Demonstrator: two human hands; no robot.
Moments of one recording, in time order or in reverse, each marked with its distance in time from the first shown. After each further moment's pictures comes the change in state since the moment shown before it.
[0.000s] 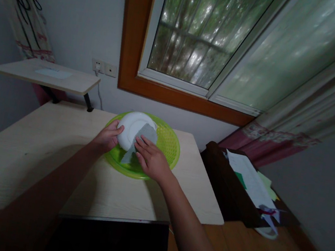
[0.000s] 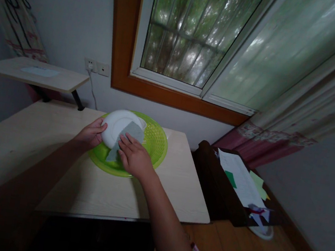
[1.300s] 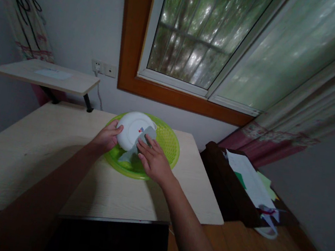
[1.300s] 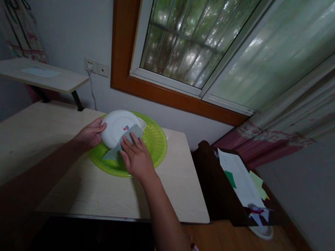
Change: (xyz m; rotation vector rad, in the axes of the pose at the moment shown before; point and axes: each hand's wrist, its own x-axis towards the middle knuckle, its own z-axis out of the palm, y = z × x) left_hand 0.003 -0.002 -0.004 -0.006 0.022 0.024; right_hand -0.008 0.000 -0.002 -0.006 -0.011 0.075
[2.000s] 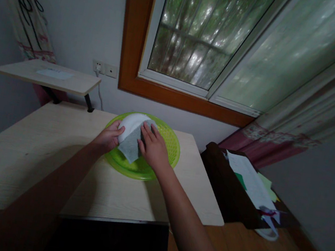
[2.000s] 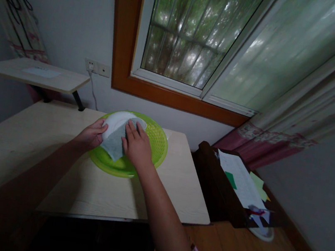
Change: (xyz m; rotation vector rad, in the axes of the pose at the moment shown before) left_hand -0.005 0.002 0.003 0.003 -0.049 -0.056; right_hand 0.041 0.006 0.004 -0.064 0.123 0.149
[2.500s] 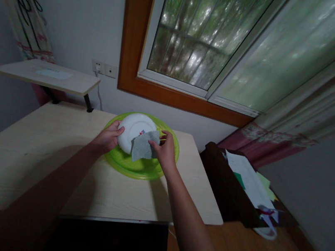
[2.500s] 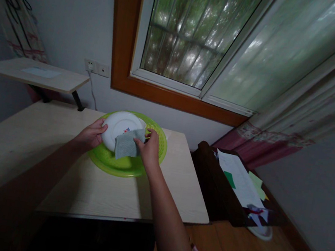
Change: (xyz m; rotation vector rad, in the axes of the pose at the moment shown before) left_hand 0.001 0.000 -0.006 0.012 0.007 0.018; right_hand -0.015 0.042 0.014 0.439 0.283 0.566
